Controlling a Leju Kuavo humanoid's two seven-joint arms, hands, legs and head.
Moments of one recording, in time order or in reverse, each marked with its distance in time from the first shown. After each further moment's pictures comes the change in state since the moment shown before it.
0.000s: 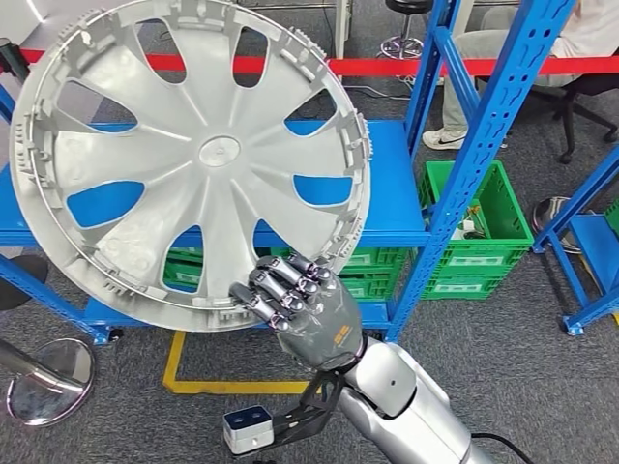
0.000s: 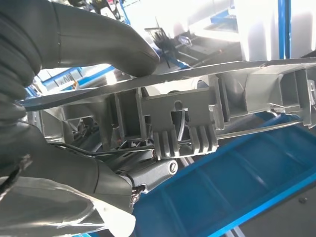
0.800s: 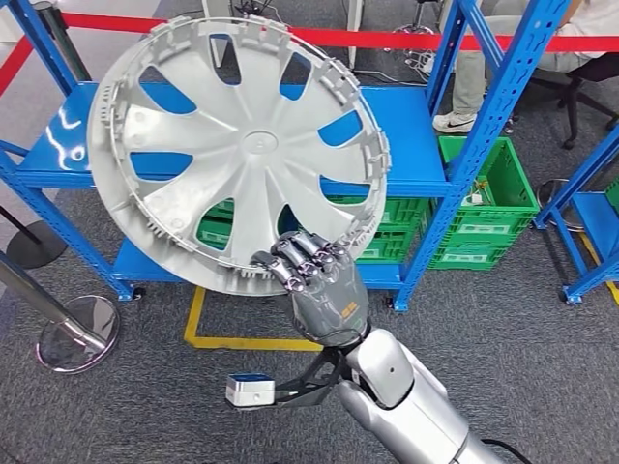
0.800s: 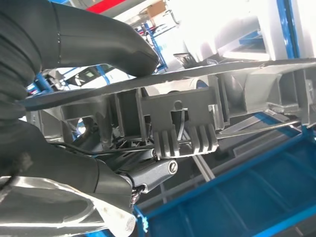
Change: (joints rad) left arm -0.002 0.008 -0.015 -0.005 -0.002 -0.013 0.006; right arm -0.050 -0.005 0.033 0.088 -0.052 0.001 0.154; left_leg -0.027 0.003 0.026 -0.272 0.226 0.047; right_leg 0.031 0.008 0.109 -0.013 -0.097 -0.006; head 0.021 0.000
